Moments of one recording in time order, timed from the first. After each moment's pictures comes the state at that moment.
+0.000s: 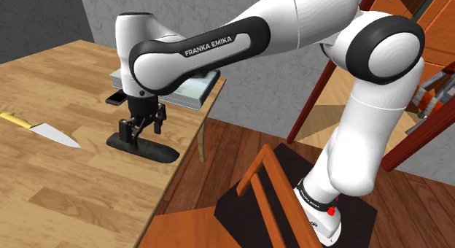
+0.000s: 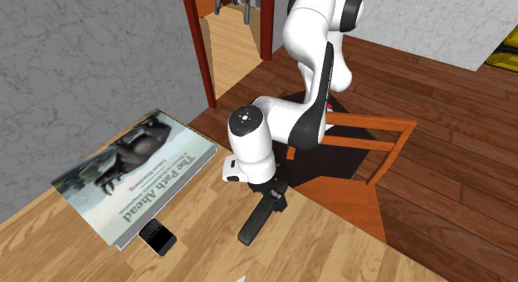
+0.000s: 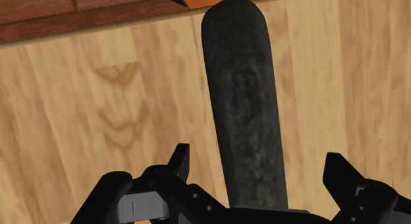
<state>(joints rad) 0.29 0.22 0.39 -1.85 0.08 2.04 0.29</state>
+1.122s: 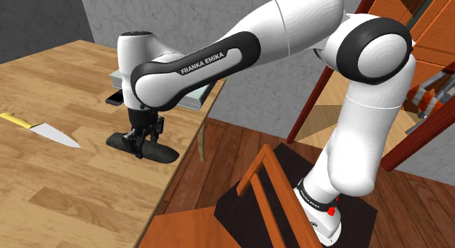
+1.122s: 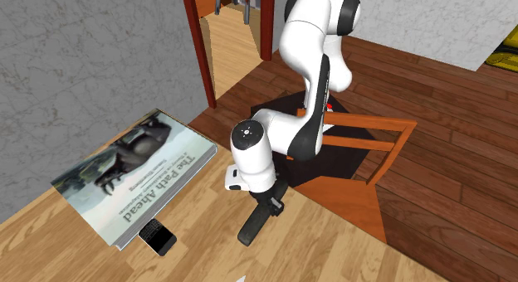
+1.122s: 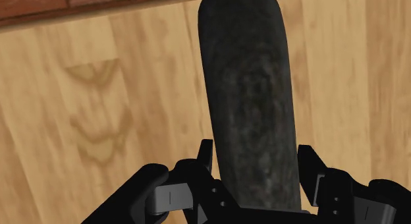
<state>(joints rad) 0.30 0.27 0.39 -1.89 0.07 2.13 0.29</state>
